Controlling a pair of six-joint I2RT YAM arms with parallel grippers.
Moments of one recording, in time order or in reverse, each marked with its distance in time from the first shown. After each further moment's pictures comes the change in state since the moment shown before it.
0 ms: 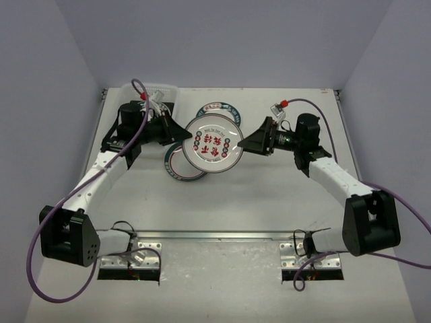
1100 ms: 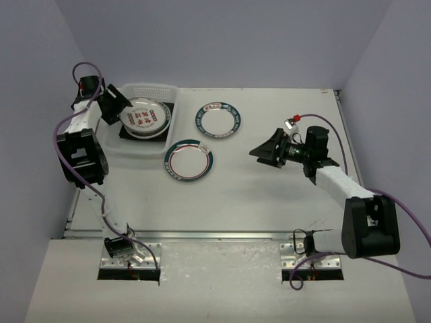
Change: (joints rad) left arm 0.470 0.827 0.768 -0.361 -0.453 0.011; right arm -0.134 -0.038 -0.143 -0.106 0.026 -0.110
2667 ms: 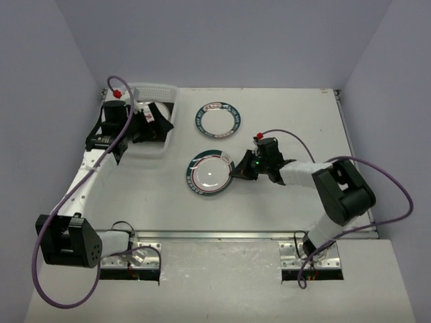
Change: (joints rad) left arm -0.324 -0.851 -0.668 0.121 0.085 0.161; right arm 0.413 0.379 0.084 -0.004 0.599 0.097
